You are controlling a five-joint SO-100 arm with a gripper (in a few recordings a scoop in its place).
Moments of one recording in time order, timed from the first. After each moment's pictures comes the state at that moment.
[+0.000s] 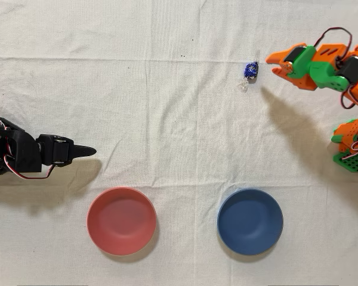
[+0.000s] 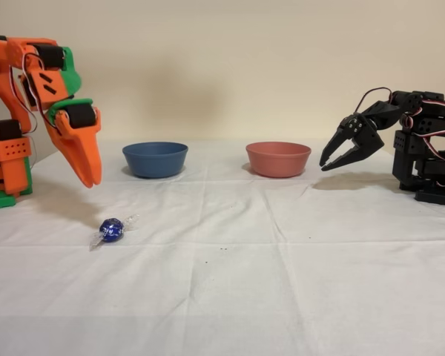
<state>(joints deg) 35.0 103.1 114.8 56.6 2.5</state>
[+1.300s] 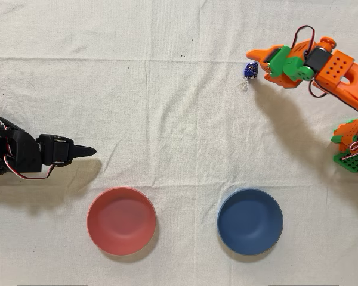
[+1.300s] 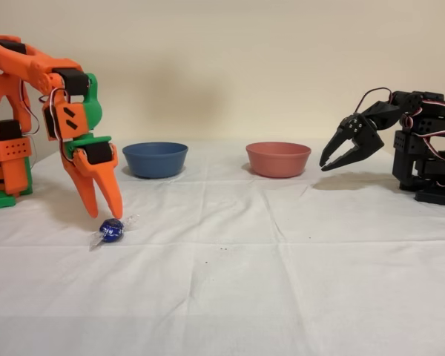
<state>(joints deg) 35.2 80.0 100.9 61.0 1.3</state>
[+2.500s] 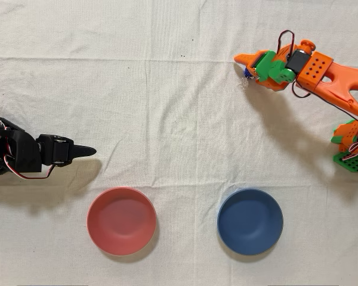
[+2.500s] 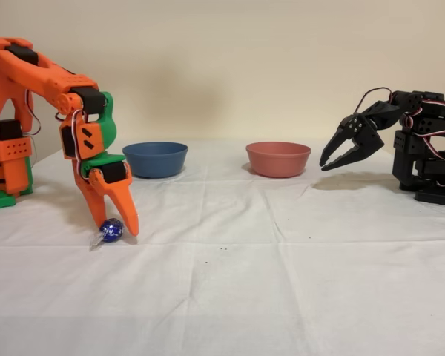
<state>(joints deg) 33.2 70.0 95.3 60.4 1.4</state>
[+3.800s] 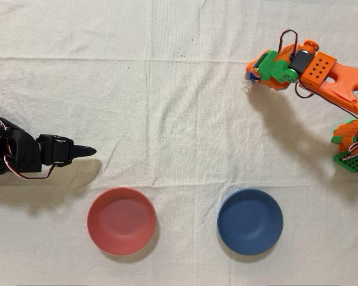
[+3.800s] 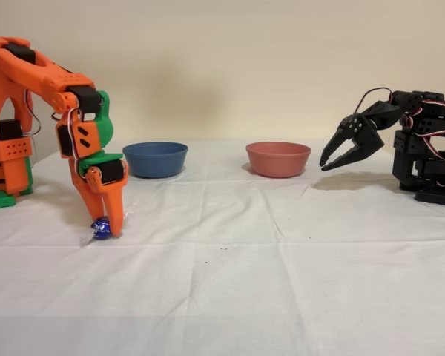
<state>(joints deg) 33.5 74.4 100.4 59.1 -1.8</state>
